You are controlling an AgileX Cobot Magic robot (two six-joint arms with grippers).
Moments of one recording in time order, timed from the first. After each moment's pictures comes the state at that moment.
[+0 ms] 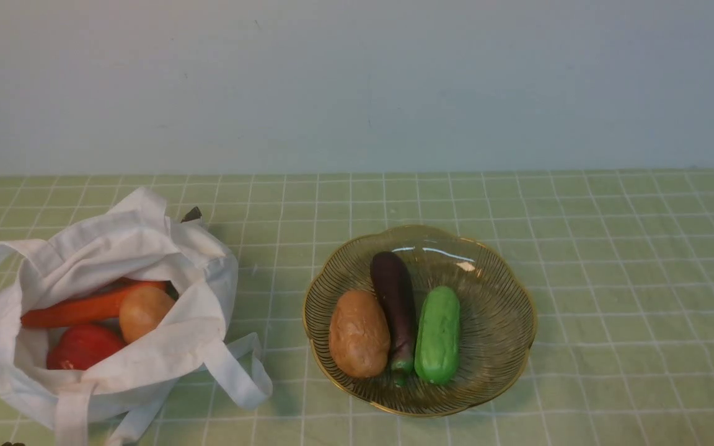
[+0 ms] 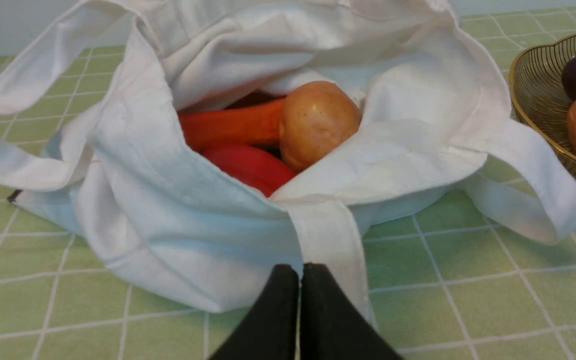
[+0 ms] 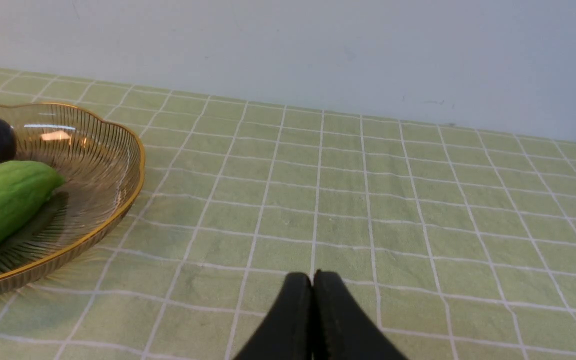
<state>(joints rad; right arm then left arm) 0.05 -0.01 0.03 -0.03 0.37 -0.06 -0.08 -0.01 0.03 -0.06 0.38 0.04</state>
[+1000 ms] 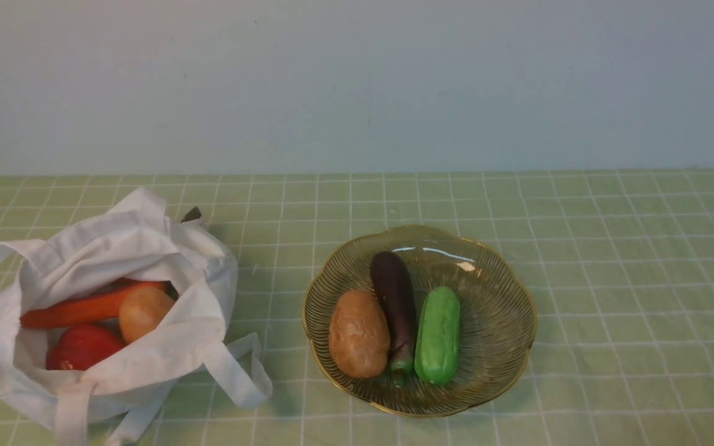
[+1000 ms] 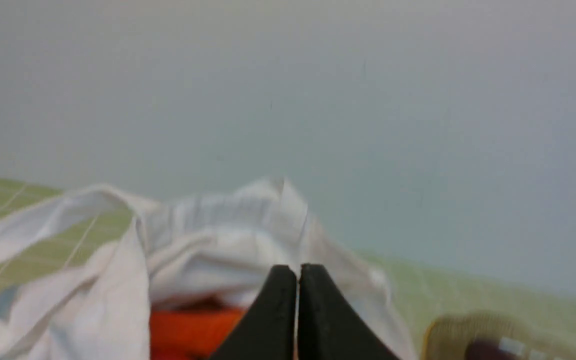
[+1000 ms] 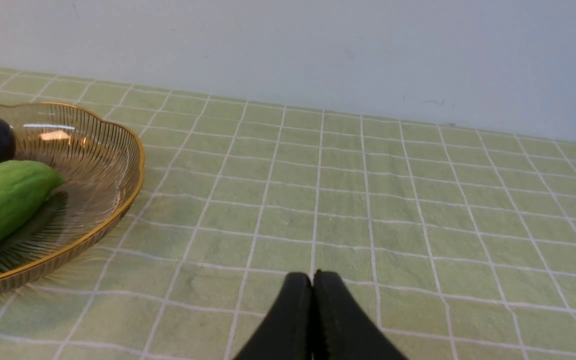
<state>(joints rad) 0.05 -0.01 0.03 -0.03 0.37 -0.06 -0.08 -0.01 0.03 -0.29 -0.06 -0.06</state>
